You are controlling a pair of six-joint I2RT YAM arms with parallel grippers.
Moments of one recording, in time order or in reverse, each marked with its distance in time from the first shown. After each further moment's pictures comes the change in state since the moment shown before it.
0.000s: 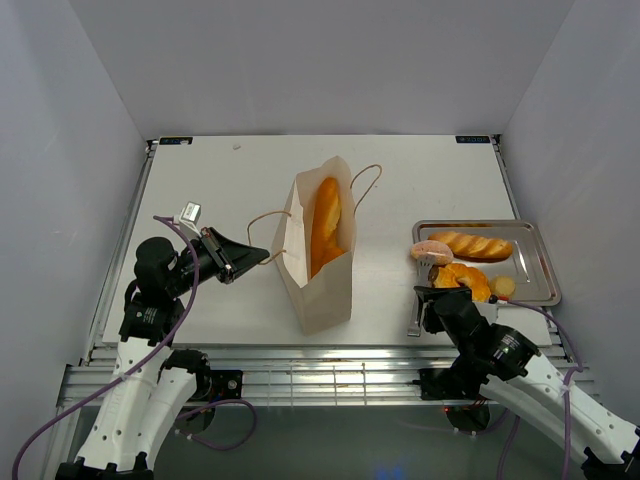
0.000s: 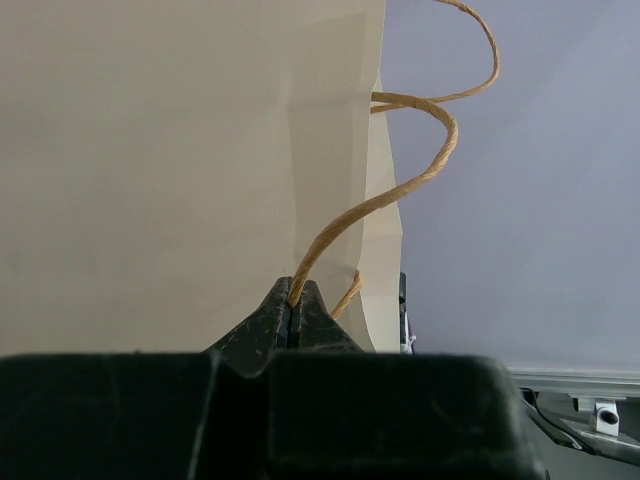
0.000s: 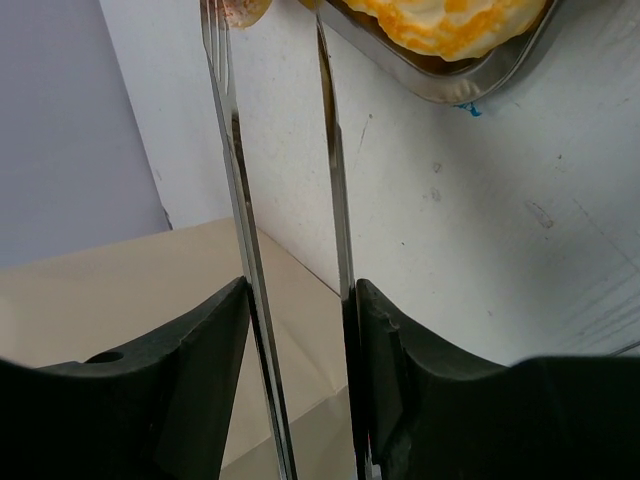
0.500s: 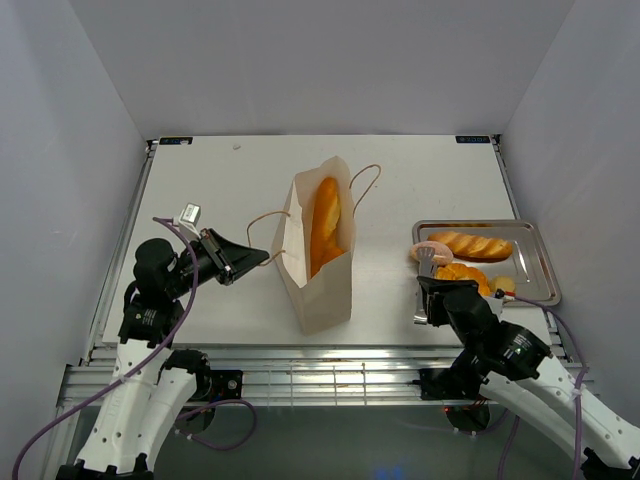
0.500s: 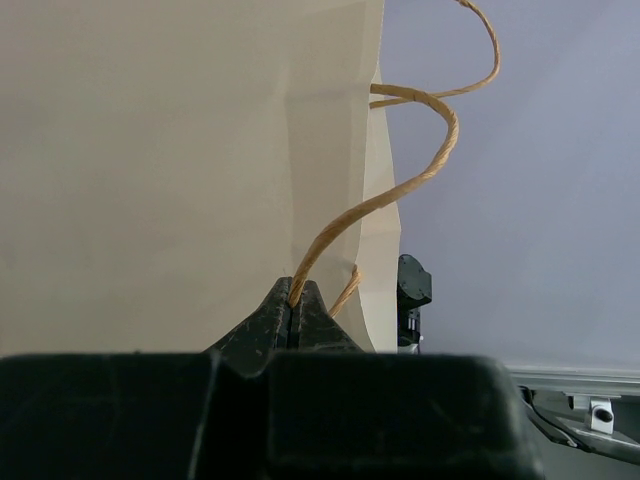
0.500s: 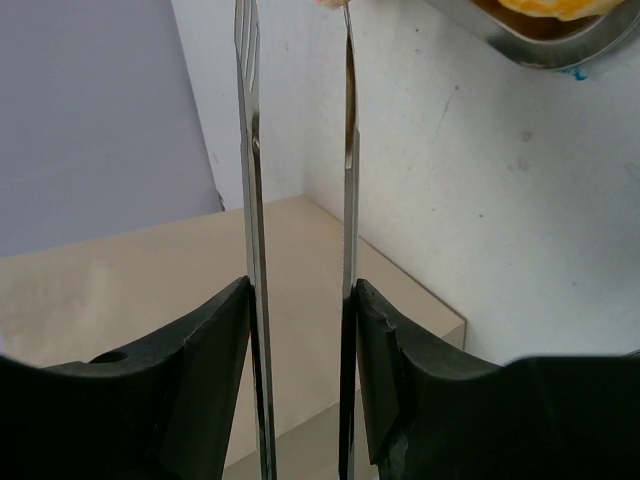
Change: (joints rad) left arm 0.000 -0.011 0.000 -0.013 0.001 -0.004; right arm 0.000 -0.008 0.087 -0.002 0.008 0.010
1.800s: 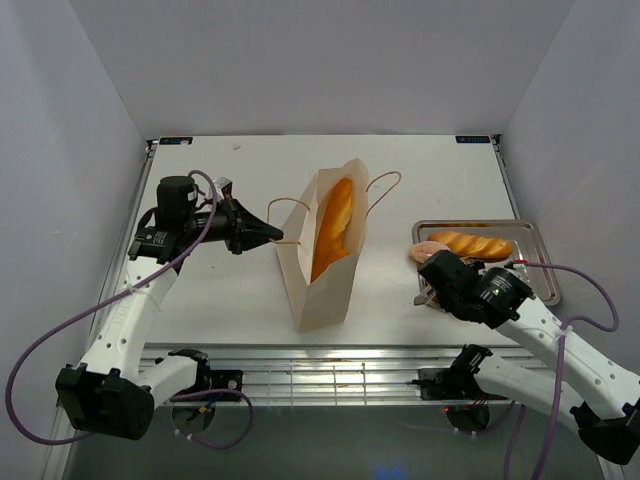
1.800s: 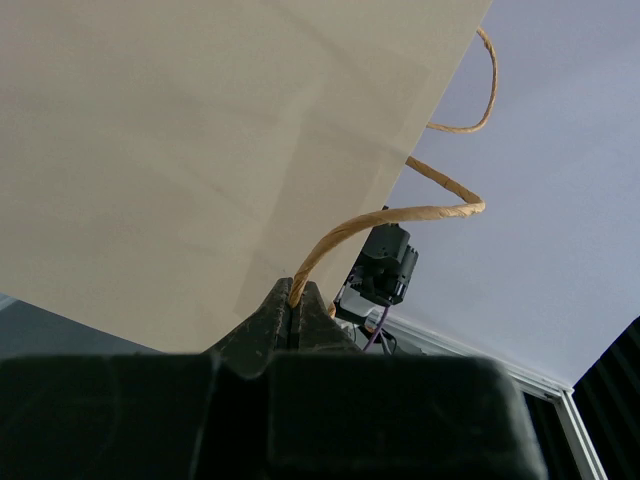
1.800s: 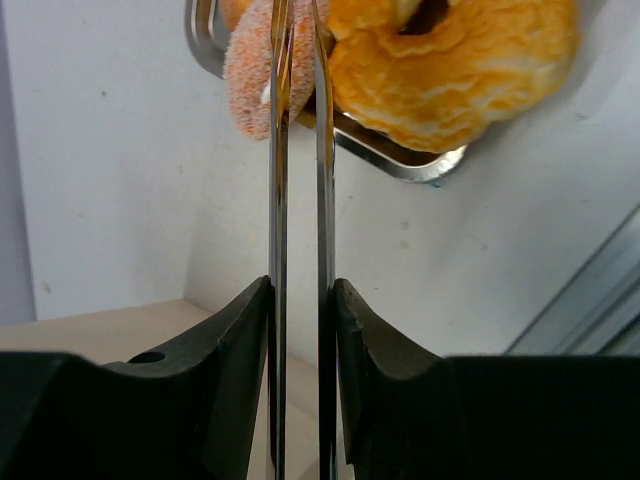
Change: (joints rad) left arm 0.000 0.485 0.382 -0.307 0.241 -0.063; right arm -0.010 0.484 0.454 -0.533 0.134 0.006
